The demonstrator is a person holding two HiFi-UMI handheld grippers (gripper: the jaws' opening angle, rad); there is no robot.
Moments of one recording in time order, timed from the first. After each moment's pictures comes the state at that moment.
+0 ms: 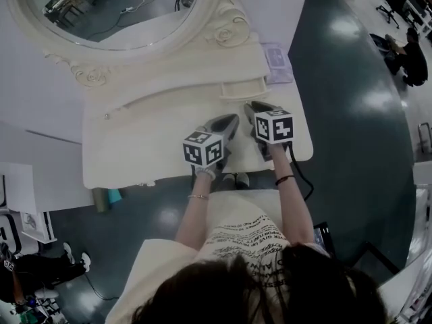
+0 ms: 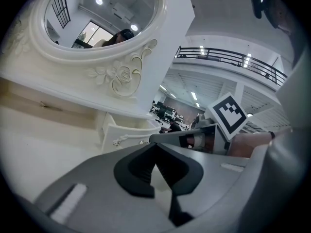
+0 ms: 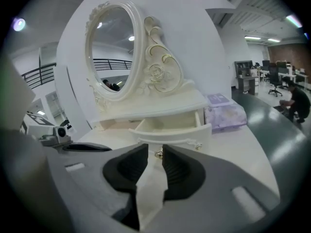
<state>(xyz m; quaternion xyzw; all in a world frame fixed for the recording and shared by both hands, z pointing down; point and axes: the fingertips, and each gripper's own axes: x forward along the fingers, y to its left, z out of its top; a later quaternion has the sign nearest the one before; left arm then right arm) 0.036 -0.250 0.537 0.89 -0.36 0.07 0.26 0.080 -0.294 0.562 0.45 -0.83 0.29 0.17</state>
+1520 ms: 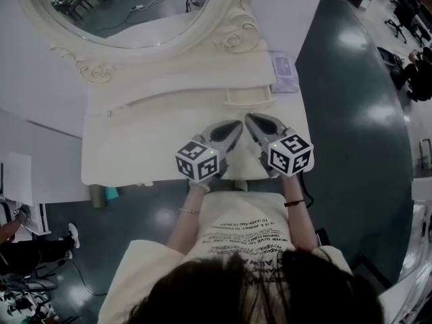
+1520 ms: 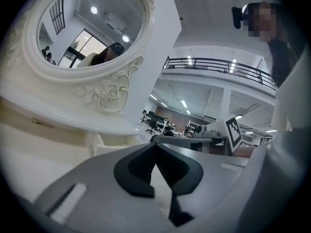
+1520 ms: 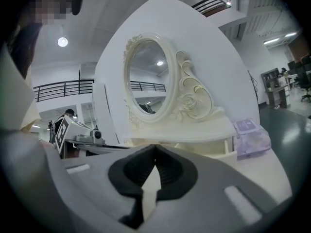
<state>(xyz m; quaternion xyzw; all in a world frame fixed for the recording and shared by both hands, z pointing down) 0.039 -0.235 0.485 0.92 -0.33 0.01 0.21 0.055 -0.254 0.487 0.33 -0.92 0.19 0.03</state>
